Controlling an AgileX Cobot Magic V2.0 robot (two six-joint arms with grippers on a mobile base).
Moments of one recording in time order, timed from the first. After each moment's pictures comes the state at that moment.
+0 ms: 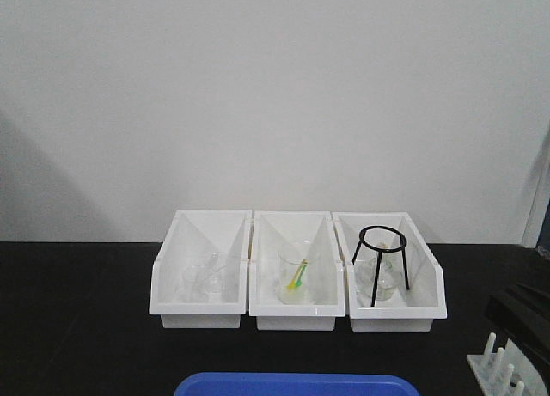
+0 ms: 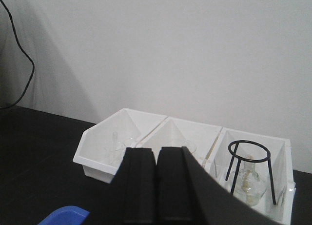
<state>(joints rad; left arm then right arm) -0.33 0.27 -0.26 0.26 0.40 -0.22 0.13 0.71 -0.49 -1.19 -0.36 1.19</state>
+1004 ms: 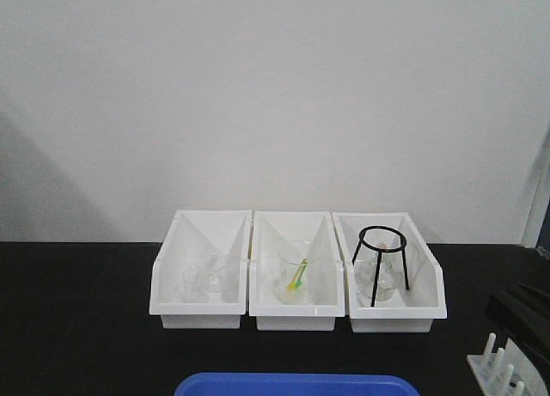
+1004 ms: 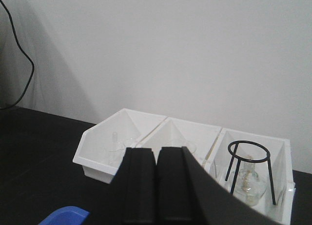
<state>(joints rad) -0.08 -0.01 0.03 -0.01 0.28 0.07 0.13 0.71 -0.49 -1.19 -0.36 1.19</state>
